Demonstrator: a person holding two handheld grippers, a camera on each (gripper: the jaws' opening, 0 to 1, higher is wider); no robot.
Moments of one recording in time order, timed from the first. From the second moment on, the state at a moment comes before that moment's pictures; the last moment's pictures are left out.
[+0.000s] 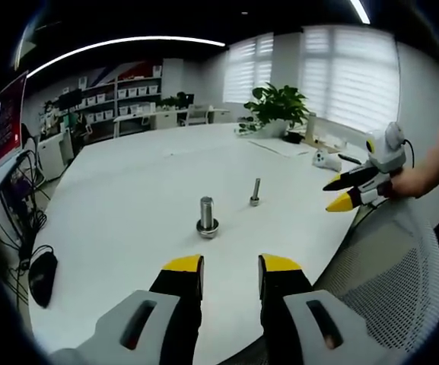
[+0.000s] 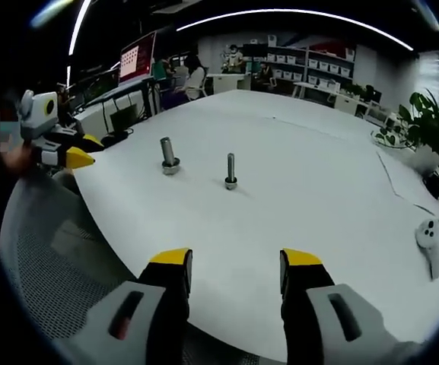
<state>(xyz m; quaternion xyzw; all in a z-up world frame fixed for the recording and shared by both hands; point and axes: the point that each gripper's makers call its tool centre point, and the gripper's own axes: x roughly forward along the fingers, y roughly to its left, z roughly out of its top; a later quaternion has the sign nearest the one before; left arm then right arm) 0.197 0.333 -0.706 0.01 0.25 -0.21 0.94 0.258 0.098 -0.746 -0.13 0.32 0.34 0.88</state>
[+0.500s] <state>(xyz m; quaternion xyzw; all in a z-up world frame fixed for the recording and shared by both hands) 0.196 0.333 -0.707 0.02 0.25 -0.21 0.94 0.256 0.097 -0.752 -0.14 0.33 0.34 0.87</state>
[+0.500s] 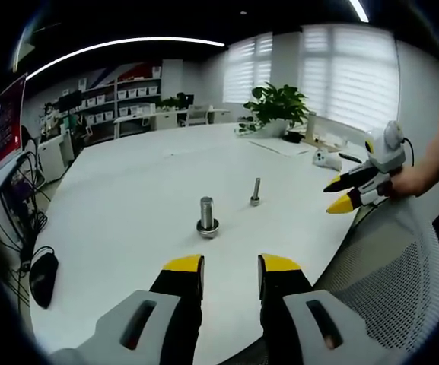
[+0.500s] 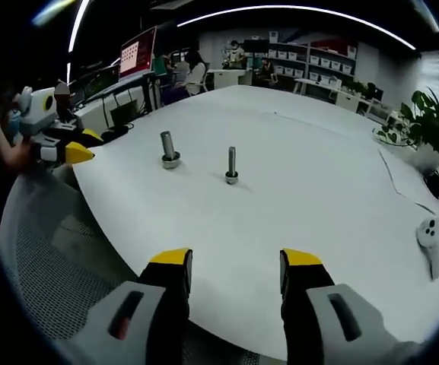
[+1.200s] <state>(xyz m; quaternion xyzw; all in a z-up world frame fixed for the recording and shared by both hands) 0.195 0.332 -0.709 0.02 0.26 -0.21 0.94 0.255 0.095 -0.756 -0.14 0.33 0.34 0.87</state>
